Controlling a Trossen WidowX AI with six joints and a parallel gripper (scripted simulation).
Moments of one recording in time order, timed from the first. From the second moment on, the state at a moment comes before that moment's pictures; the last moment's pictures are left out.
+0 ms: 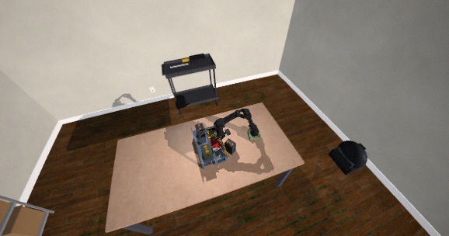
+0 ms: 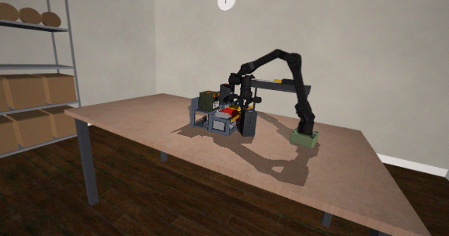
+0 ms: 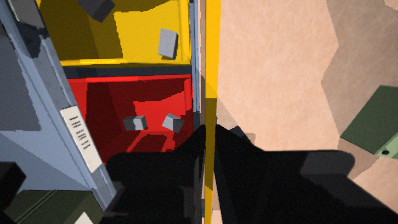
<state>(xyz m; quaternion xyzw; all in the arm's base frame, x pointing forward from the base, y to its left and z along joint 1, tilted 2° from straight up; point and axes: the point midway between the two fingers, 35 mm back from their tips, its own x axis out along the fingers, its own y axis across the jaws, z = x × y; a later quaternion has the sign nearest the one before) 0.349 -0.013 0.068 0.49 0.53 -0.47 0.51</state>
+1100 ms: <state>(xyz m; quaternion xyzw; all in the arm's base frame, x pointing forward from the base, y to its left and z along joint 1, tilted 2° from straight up) 0.351 -0.014 0.071 0.49 0.53 -0.47 0.51</state>
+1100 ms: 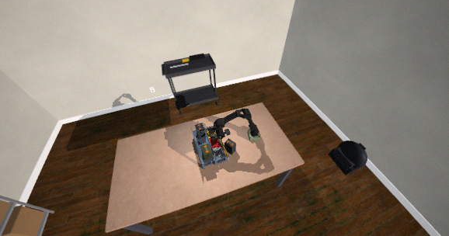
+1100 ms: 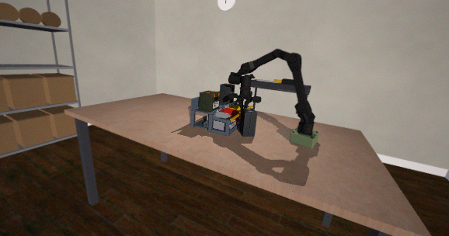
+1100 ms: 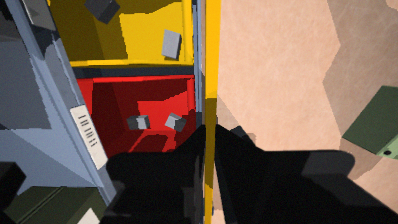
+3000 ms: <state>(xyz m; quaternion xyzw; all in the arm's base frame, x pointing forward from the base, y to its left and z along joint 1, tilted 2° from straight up) 0.348 -0.017 0.153 0.49 0.53 -0.47 0.51</state>
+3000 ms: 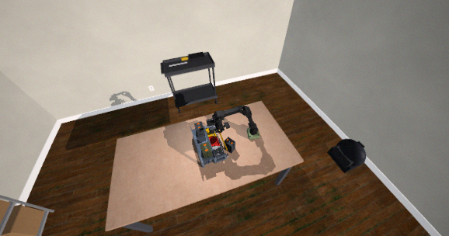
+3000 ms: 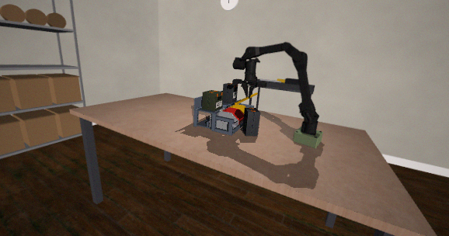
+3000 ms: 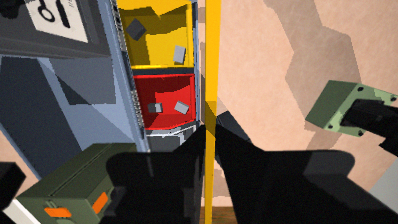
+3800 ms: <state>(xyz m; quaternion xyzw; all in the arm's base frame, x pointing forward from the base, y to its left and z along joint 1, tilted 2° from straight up) 0.351 -0.017 0.147 0.49 0.53 -0.47 0.51</state>
